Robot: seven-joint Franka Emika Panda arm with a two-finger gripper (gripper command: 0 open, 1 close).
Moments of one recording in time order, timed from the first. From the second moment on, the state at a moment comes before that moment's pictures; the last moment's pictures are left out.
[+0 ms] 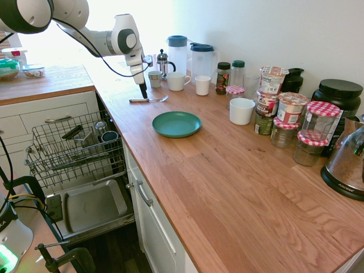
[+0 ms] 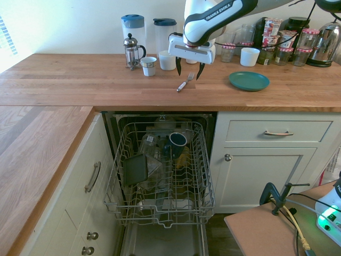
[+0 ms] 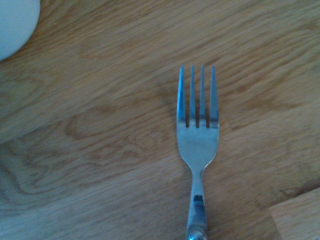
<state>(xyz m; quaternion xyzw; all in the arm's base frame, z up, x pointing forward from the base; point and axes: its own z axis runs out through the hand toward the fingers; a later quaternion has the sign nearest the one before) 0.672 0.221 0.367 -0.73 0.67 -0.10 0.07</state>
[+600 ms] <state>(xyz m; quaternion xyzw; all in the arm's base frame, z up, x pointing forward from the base) 0.693 0.224 0.343 -0.73 0.68 -0.08 0.04</state>
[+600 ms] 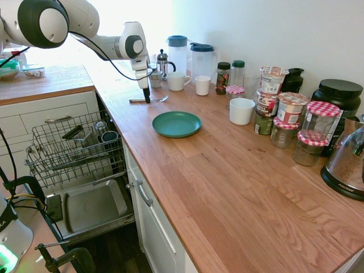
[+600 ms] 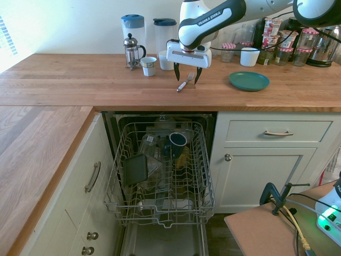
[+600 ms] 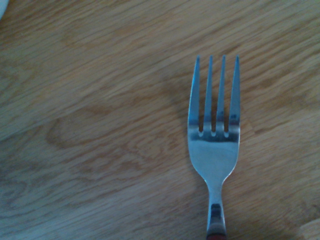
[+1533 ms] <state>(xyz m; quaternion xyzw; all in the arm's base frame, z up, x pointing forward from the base) 0.701 0.234 0.338 -0.72 0.69 -0.06 0.03</state>
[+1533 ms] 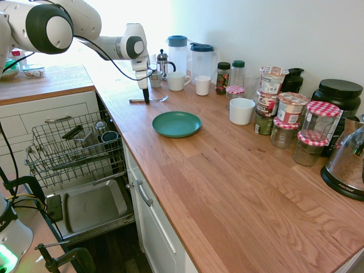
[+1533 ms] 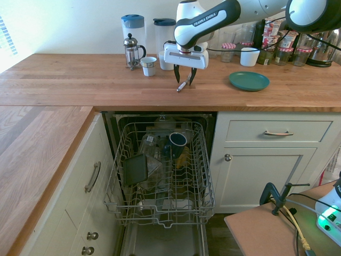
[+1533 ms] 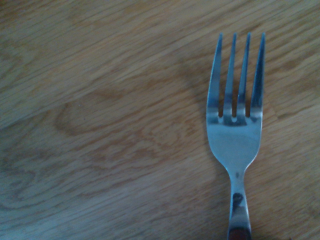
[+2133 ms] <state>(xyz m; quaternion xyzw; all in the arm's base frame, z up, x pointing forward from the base) 0.705 0.225 0.338 -0.72 0.69 -0.06 0.04</state>
